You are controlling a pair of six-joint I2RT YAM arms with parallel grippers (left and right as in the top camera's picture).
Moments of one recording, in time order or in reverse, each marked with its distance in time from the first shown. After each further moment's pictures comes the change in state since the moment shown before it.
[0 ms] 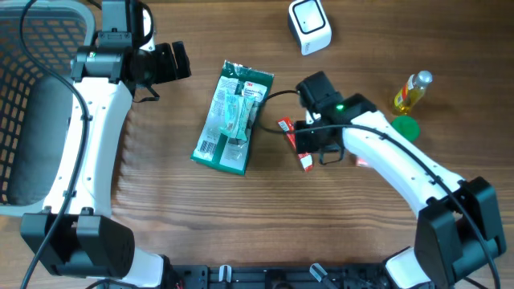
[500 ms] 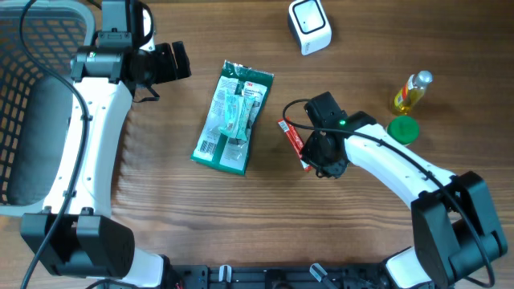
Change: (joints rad) left arm 0.000 0.000 0.000 0.000 0.000 0.000; right arm -0.017 0.000 -0.202 0.124 -0.043 0.592
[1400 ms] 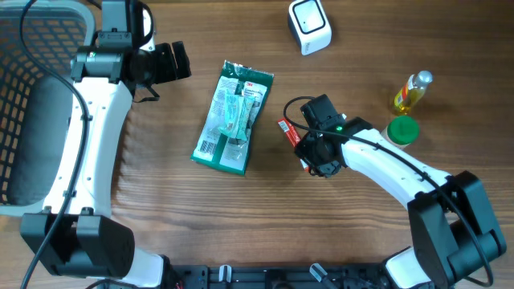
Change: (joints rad) left arm 0.000 0.000 0.000 0.000 0.000 0.000; right arm 0.022 0.000 -0.038 0.135 -0.003 0.167
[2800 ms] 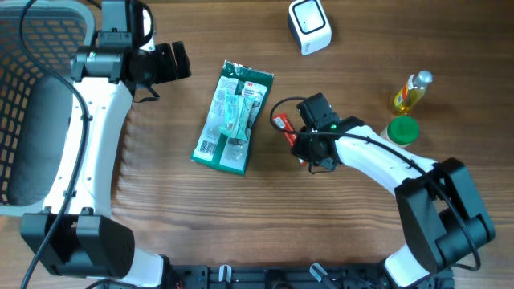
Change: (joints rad) left arm 0.000 0.000 0.000 0.000 0.000 0.000; right arm -0.002 0.076 0.014 0.098 0.033 -0.398
